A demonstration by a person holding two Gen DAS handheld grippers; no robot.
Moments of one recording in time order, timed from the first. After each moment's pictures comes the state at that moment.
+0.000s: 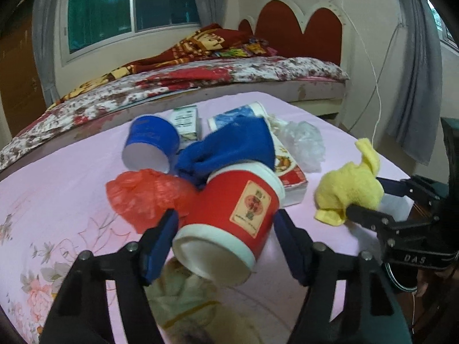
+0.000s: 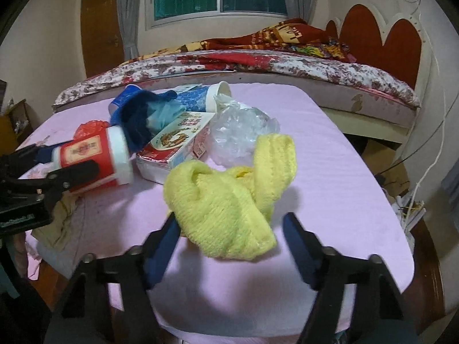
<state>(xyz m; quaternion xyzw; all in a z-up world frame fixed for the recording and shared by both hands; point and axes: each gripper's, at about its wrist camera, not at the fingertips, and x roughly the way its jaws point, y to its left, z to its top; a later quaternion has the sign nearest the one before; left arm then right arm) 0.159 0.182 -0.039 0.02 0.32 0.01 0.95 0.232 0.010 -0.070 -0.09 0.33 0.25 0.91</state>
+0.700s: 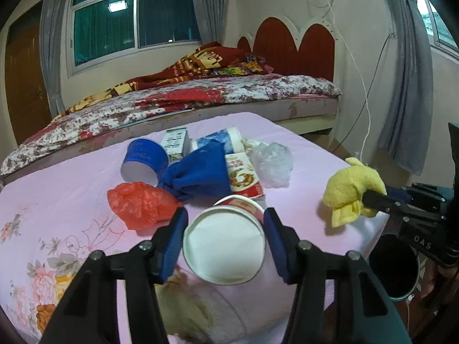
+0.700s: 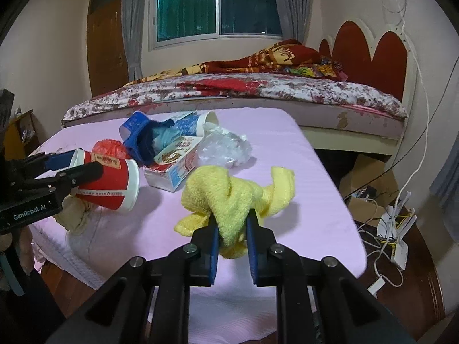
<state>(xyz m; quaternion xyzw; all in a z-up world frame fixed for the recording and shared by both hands) 0.129 0.147 -0.011 0.01 0.28 0.02 0.96 0.187 -0.052 -0.034 -0.07 0.28 0.25 0.93</state>
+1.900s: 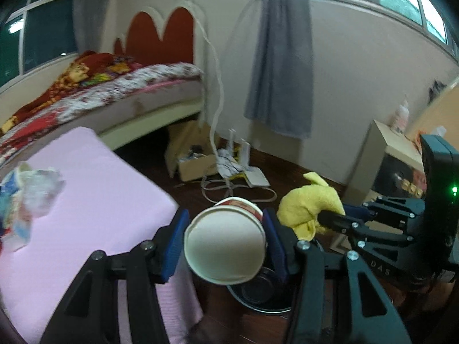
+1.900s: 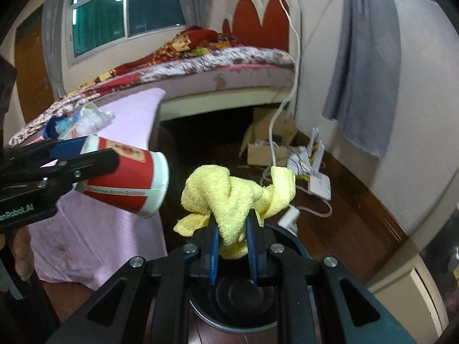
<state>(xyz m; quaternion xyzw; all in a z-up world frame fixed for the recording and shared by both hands) 0.119 -0.125 -0.030 0.07 0.30 -0.25 0.92 0.102 -0.320 -0.072 0.00 0.33 0.05 0.94</state>
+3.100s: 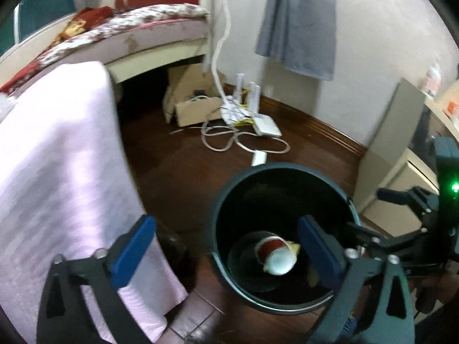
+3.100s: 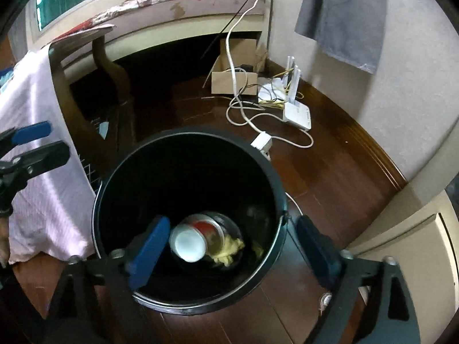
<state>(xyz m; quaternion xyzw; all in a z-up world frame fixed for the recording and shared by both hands) 0.151 -0.158 -0.142 0.07 0.39 -0.20 0.89 0.134 -0.380 -0.212 0.00 0.45 -0.01 0.89</state>
